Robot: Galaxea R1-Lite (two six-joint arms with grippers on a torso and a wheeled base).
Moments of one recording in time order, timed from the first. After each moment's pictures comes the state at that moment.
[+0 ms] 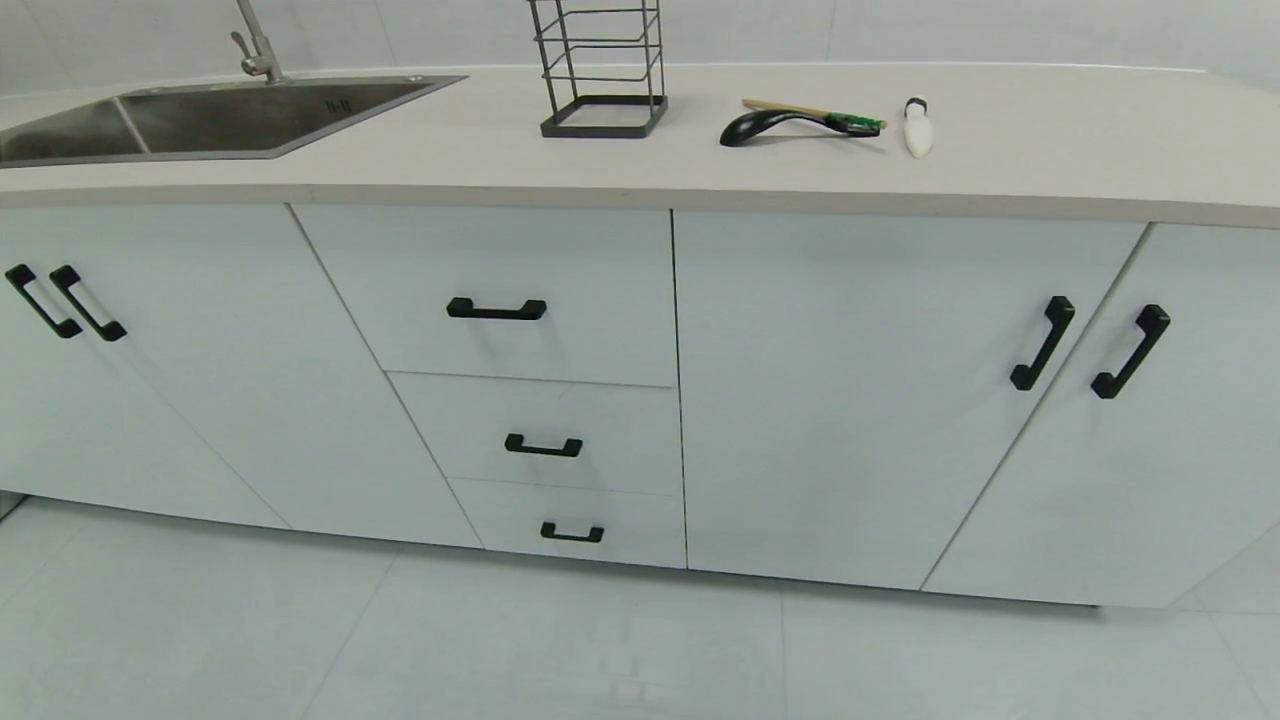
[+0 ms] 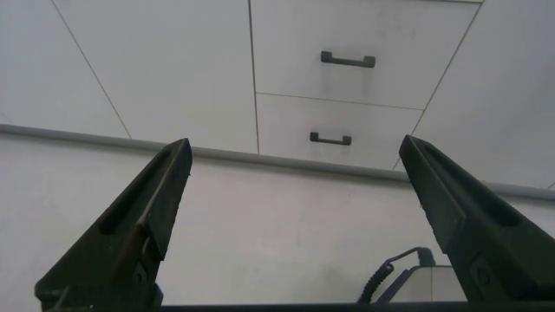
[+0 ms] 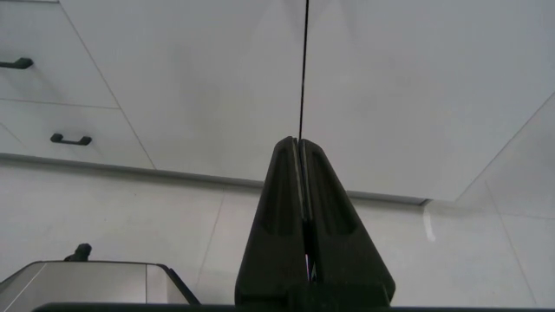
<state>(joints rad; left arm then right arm) 0.01 0.00 0.00 0.00 0.02 -0.04 0.00 0.00 0.00 0.00 0.02 0.00</state>
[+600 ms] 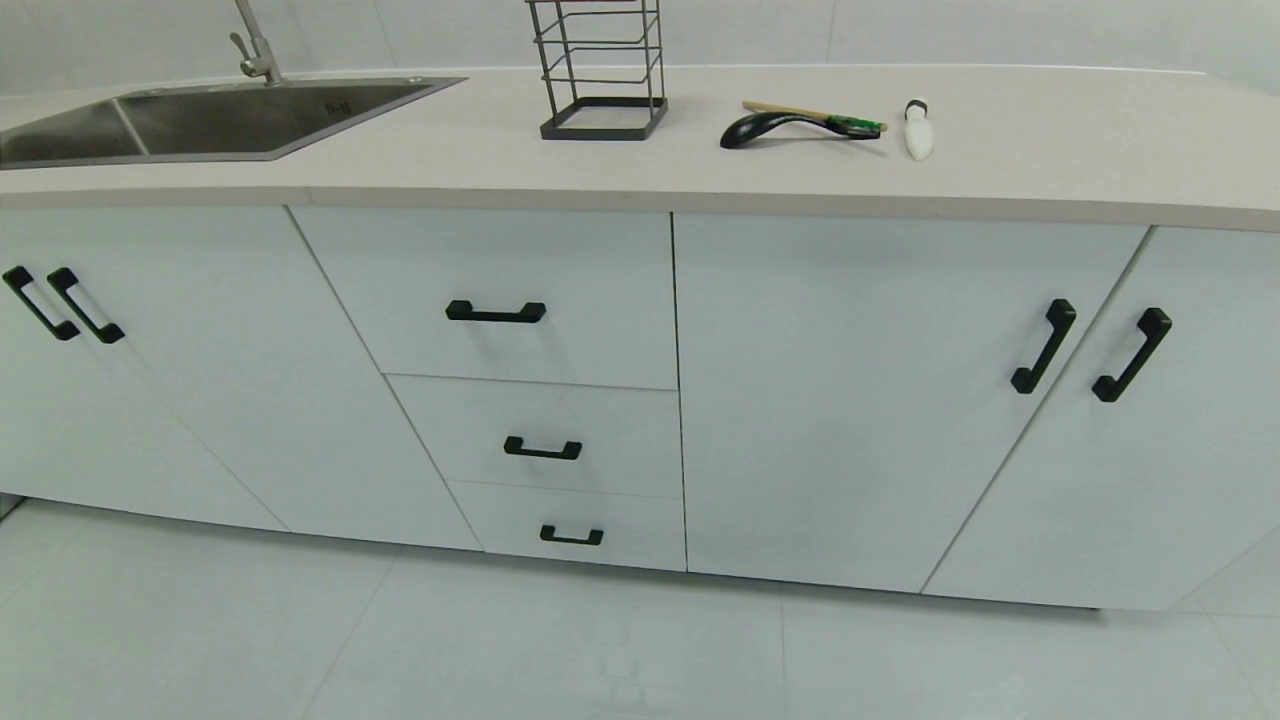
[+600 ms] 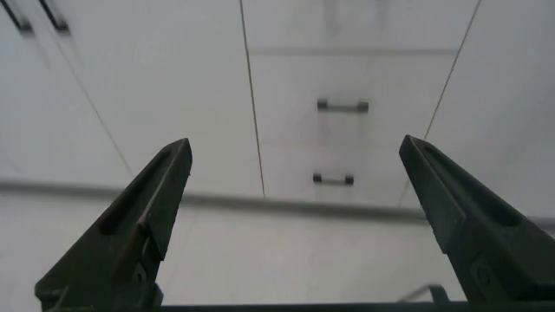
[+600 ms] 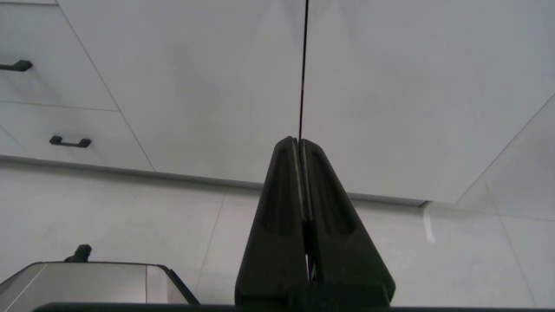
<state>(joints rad) 0.00 0.00 -0.04 -0.12 0.00 0.04 0.00 0.00 0.00 0.00 0.02 0.00</state>
